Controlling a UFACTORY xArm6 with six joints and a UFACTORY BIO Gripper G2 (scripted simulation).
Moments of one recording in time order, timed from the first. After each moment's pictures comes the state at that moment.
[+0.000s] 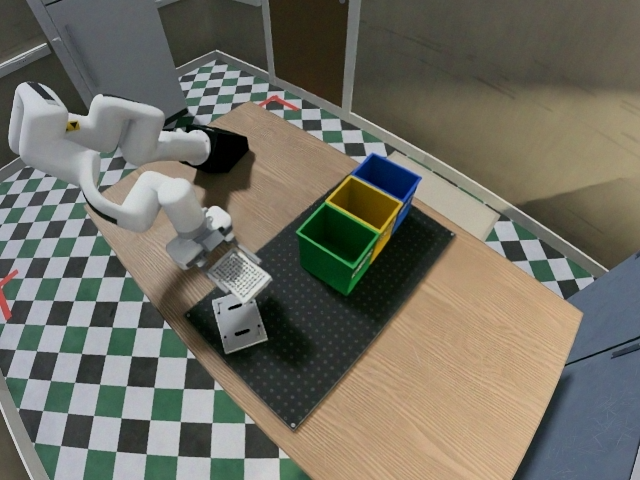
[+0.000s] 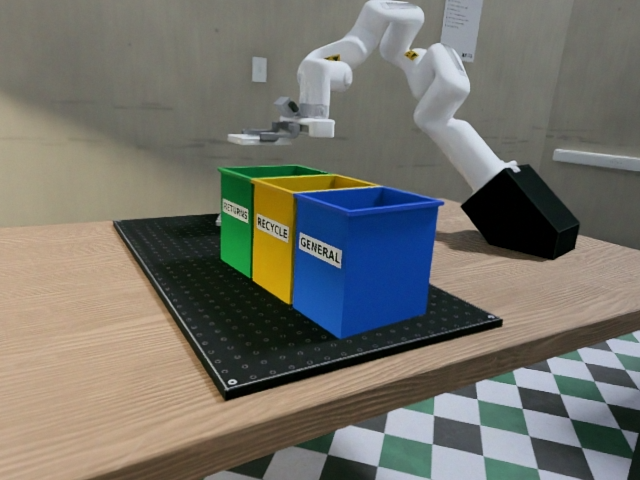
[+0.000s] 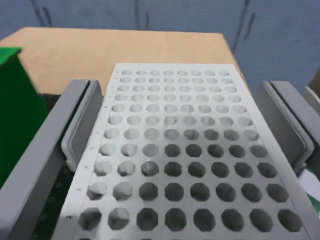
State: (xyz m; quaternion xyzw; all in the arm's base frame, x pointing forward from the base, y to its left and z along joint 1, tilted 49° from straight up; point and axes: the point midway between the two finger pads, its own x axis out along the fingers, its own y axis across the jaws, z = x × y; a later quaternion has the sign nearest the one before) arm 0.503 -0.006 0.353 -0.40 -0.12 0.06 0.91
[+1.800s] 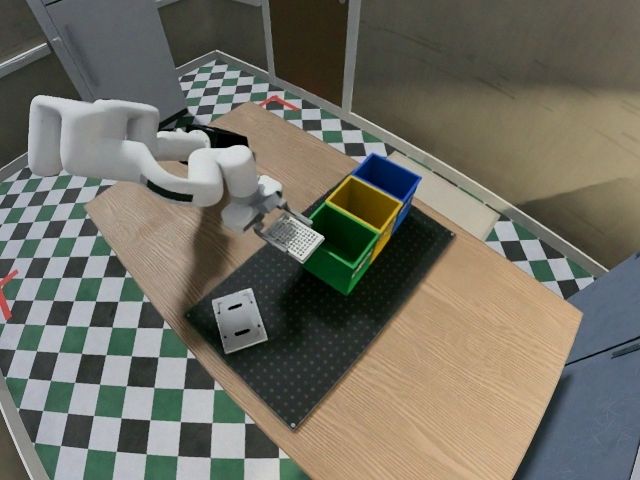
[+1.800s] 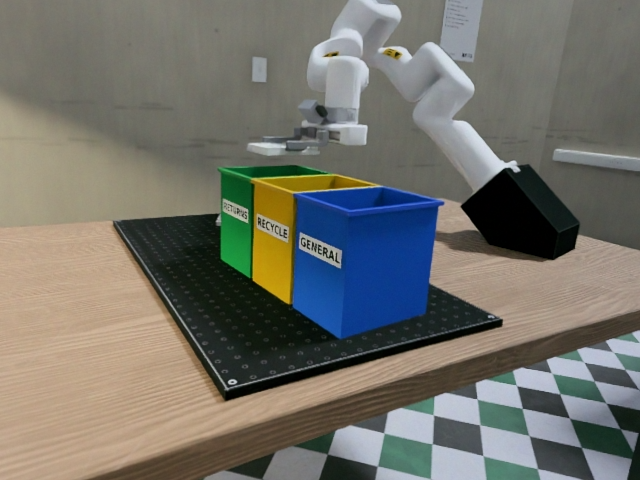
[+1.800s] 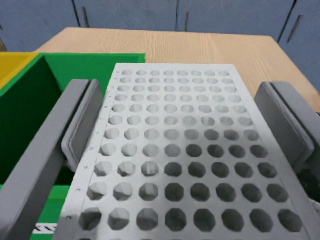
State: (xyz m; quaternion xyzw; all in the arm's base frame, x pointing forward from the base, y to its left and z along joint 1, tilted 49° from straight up) arm 0.527 0.104 0.238 -0.40 -0.11 0.07 0.91
